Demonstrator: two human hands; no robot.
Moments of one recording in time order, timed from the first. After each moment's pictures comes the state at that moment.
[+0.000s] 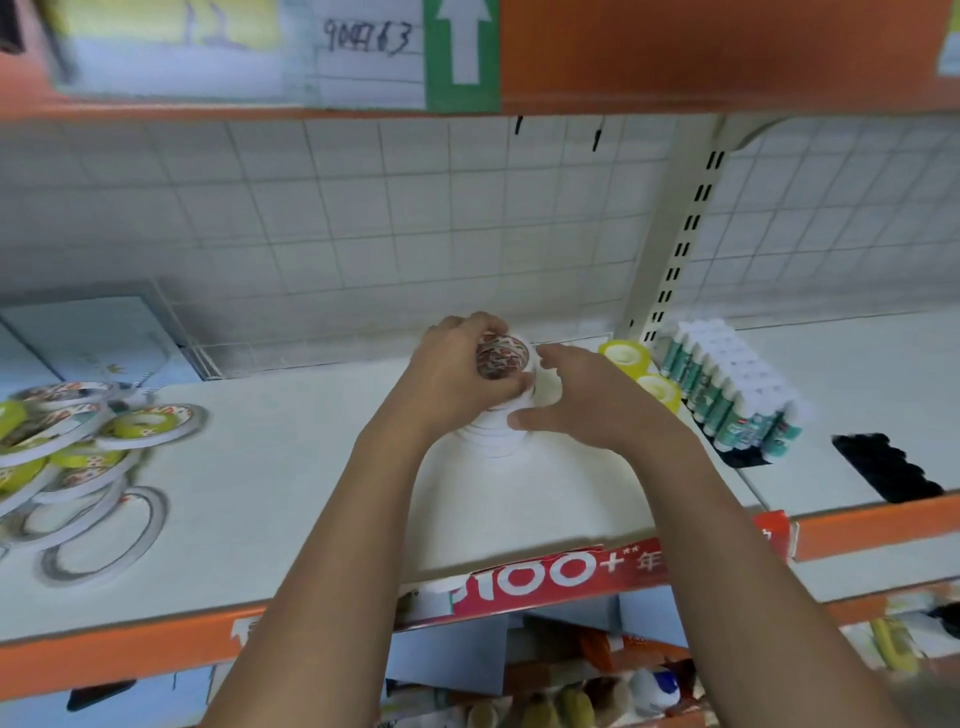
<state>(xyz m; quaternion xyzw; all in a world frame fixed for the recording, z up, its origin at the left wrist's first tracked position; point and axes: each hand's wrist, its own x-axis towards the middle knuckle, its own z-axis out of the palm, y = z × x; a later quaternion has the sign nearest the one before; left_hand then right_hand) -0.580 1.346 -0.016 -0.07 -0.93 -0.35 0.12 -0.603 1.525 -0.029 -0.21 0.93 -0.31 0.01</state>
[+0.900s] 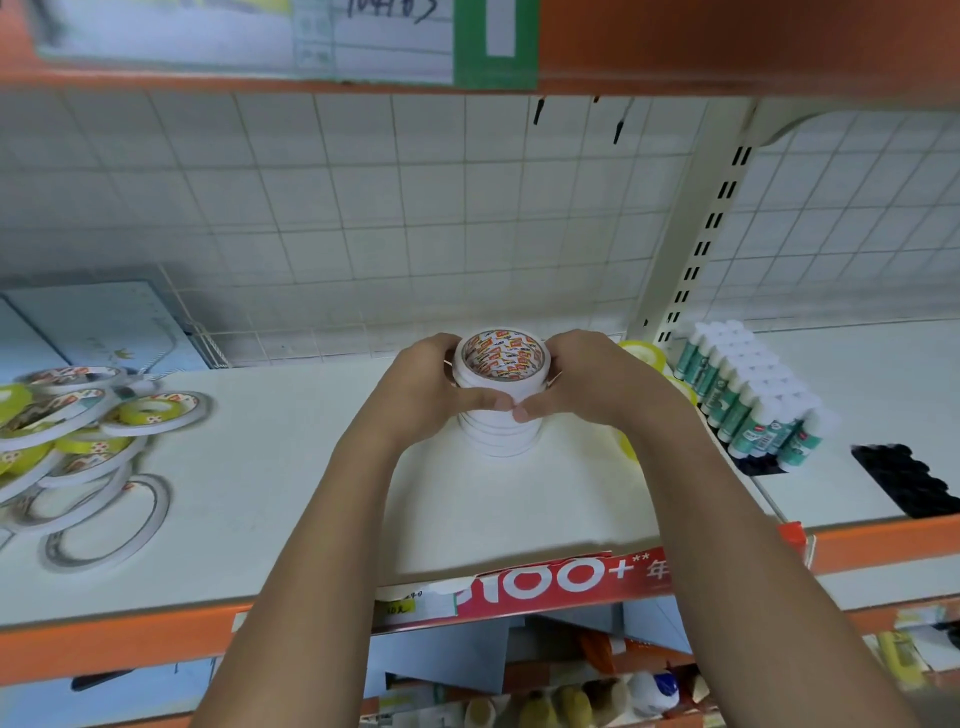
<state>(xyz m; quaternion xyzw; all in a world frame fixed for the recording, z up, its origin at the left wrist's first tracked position) -0.583 1.312 -0.040 -0.03 -0.89 -0.46 0.06 -0.623 1.510 -0.014 -0.22 0.93 -0.29 0.07</state>
